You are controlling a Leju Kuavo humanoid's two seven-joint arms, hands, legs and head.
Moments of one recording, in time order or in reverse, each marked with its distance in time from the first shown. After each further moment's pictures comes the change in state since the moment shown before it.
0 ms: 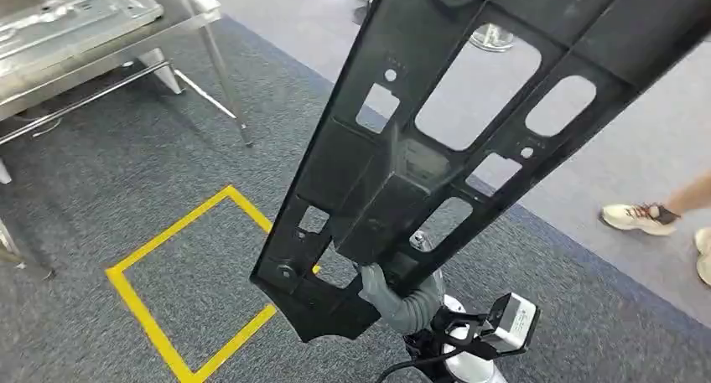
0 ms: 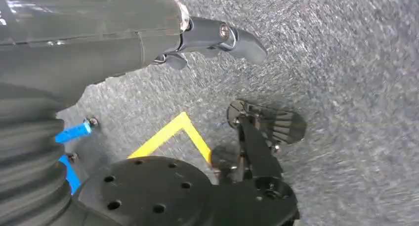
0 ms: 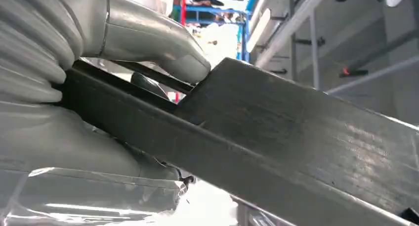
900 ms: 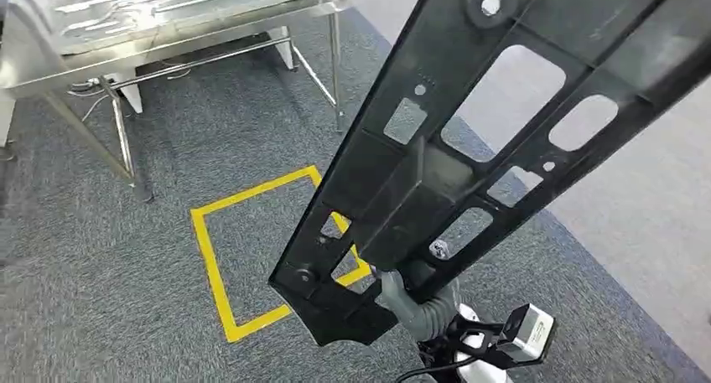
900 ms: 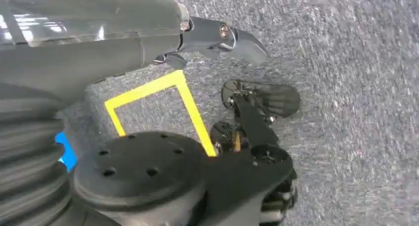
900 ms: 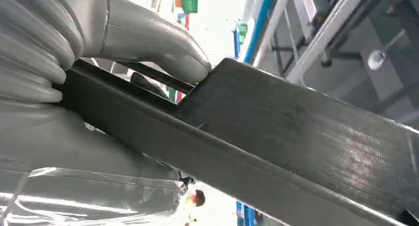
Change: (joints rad) left arm 0.003 0.002 0.007 0.000 -0.010 -0.072 -0.018; right arm 0.049 -0.016 -0.053 -0.018 0.004 0.032 -0.037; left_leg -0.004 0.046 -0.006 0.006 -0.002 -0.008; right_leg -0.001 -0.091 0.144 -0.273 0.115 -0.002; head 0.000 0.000
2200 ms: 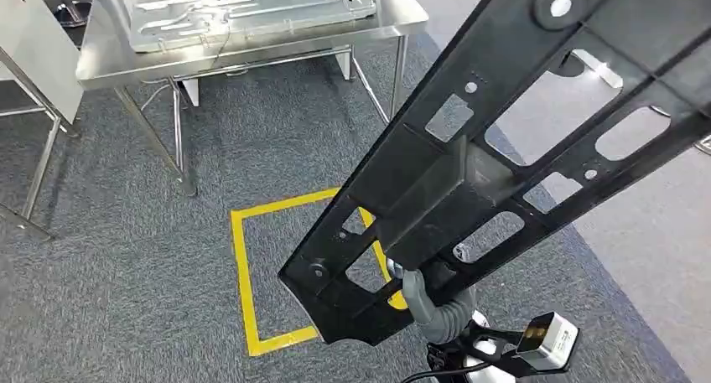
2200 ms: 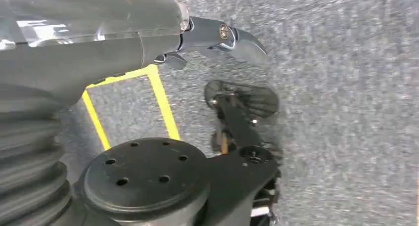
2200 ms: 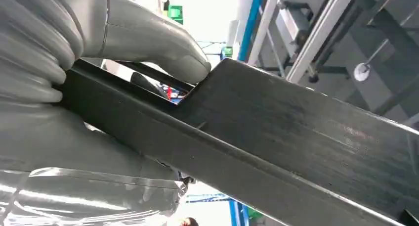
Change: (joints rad) left arm 0.002 0.016 -0.010 0.000 -0.006 -0.061 -0.040; right arm 0.045 0.012 -0.047 -0.030 -0.031 0.002 -0.028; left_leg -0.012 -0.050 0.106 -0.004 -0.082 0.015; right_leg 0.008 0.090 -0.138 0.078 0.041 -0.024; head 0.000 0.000
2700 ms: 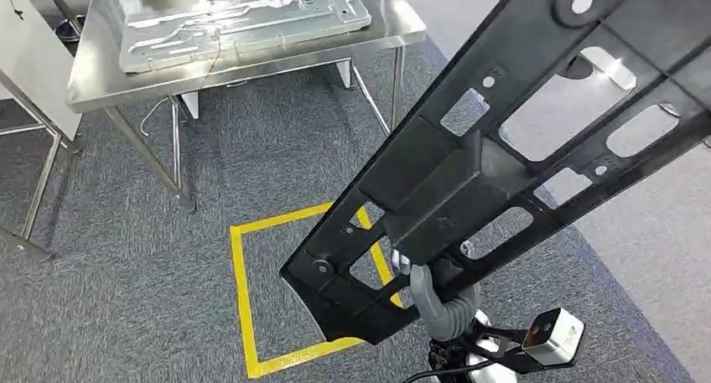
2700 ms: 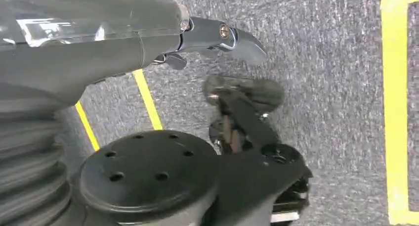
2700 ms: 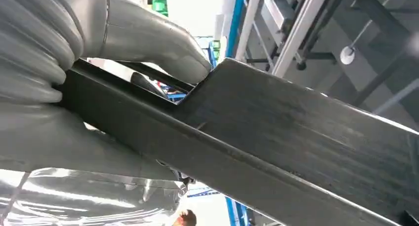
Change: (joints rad) left arm -0.002 0.000 -0.009 0.002 0.000 -0.006 -0.010; right arm -0.002 0.003 -0.004 0.003 -0.029 0.002 0.000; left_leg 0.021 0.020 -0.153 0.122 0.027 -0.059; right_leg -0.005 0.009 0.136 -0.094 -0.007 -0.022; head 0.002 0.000
